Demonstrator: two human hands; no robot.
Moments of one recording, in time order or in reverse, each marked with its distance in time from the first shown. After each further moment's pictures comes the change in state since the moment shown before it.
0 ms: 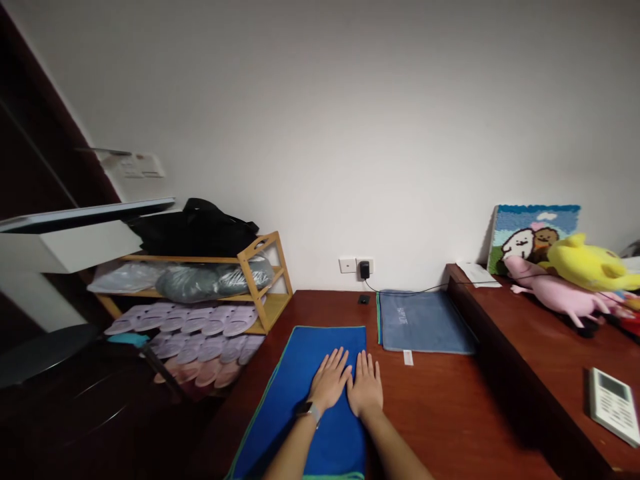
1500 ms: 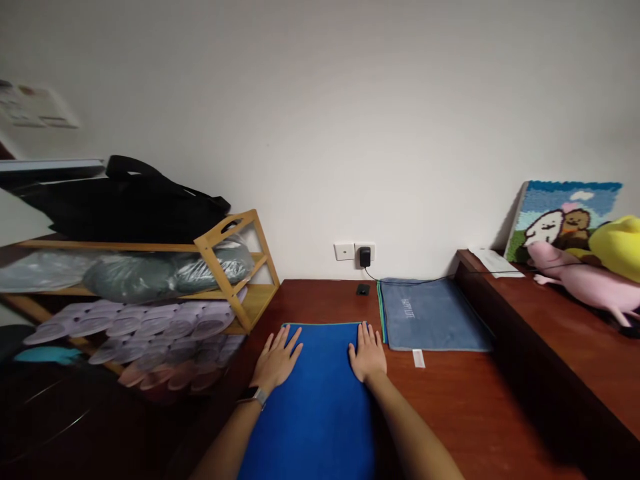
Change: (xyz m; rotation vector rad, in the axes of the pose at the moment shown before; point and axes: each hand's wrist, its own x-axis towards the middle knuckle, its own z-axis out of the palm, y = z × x) left_hand 0.034 -0.154 -0.028 0.205 0.114 -0.181; right_hand 0.101 0.011 -0.003 -0.051 0.022 -0.020
